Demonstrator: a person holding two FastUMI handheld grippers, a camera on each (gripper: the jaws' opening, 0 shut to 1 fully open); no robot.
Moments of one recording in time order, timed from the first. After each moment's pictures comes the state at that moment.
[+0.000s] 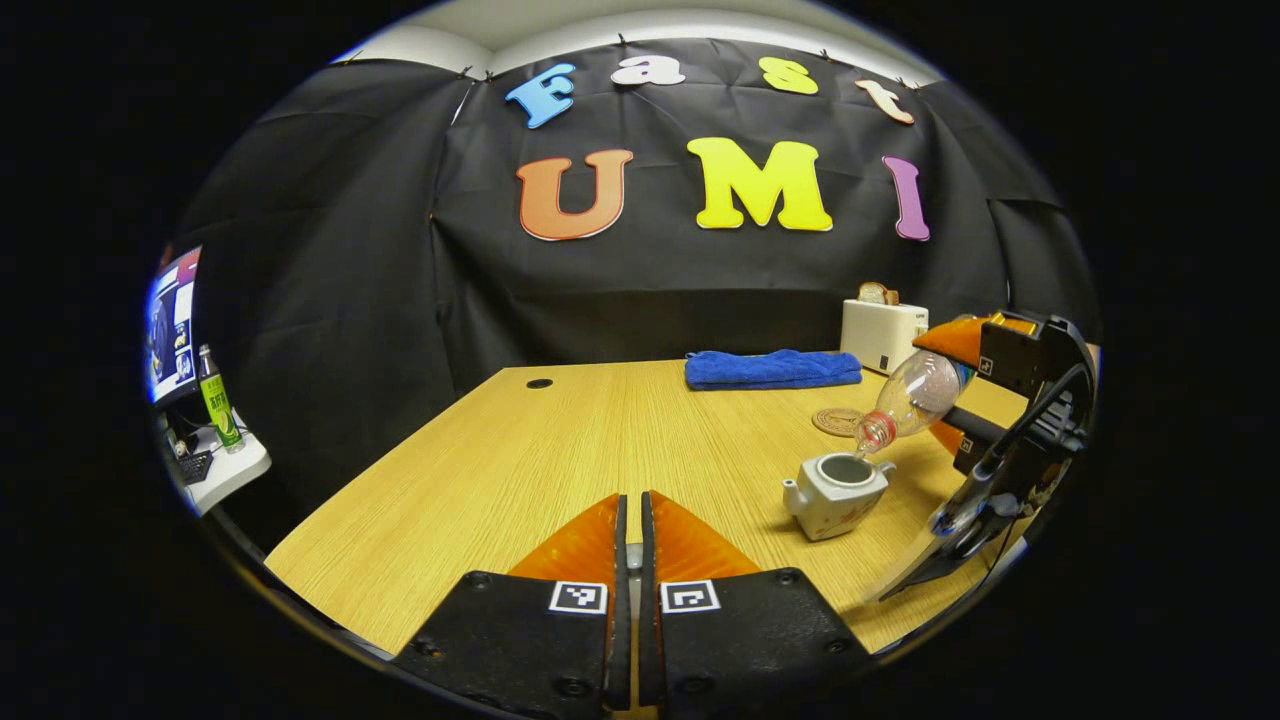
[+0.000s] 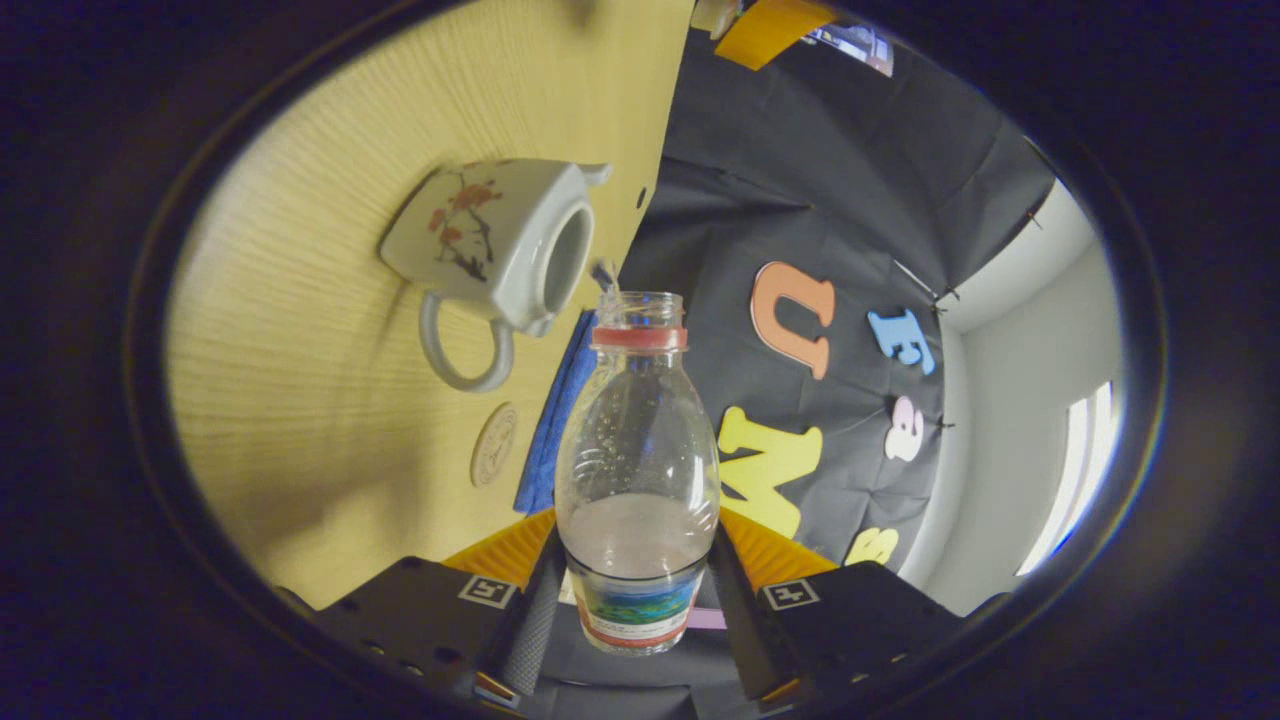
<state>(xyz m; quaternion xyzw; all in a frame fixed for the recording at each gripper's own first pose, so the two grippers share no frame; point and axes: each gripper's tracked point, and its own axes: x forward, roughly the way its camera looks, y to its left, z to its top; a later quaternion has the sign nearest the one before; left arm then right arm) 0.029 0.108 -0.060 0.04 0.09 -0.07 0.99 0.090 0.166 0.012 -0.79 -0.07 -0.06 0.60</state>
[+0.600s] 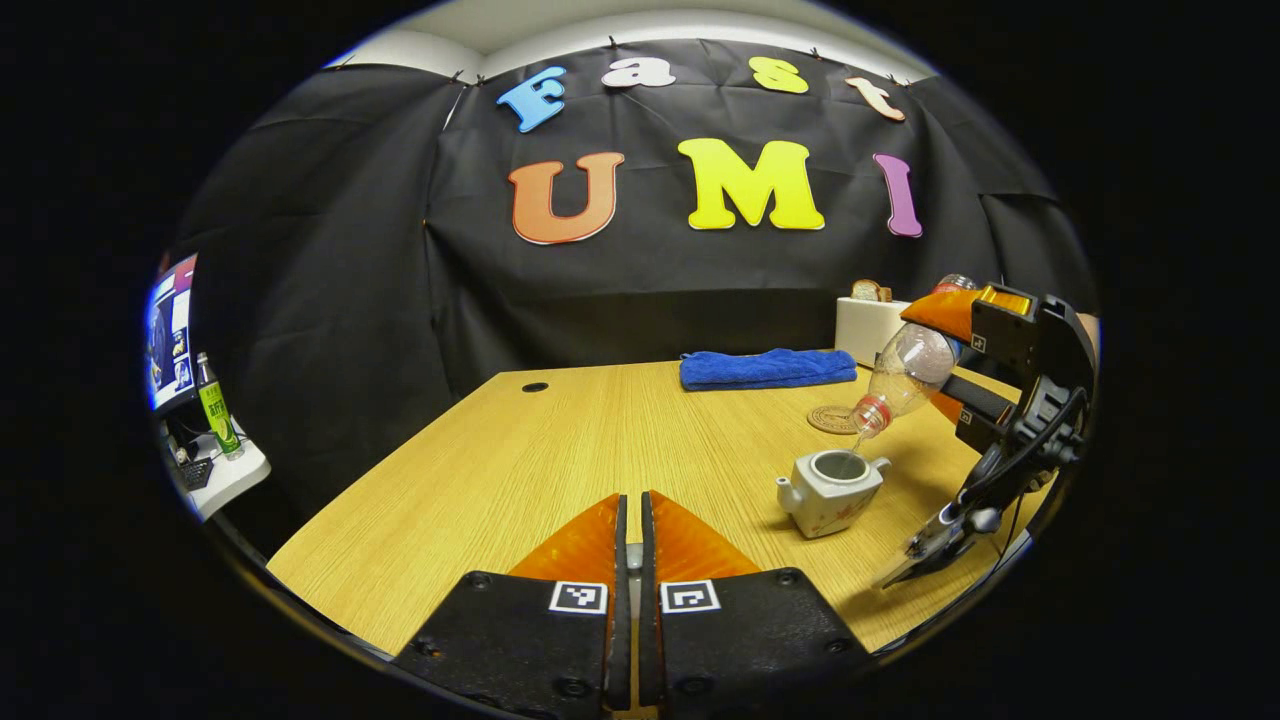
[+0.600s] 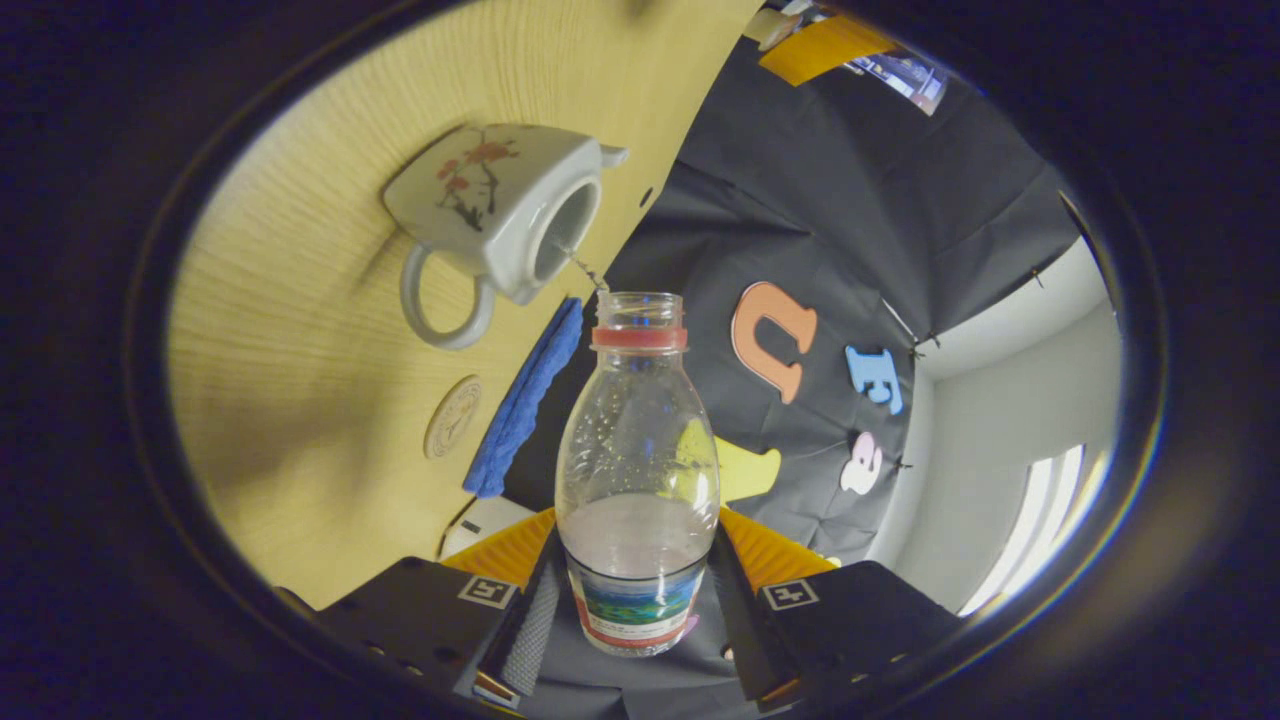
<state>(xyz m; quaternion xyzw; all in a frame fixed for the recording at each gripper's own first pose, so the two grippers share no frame) 0.028 0.105 -0.059 0.05 0.09 -0.08 0.99 0.089 0.172 0.031 -0.83 -0.11 -0.08 0.54</state>
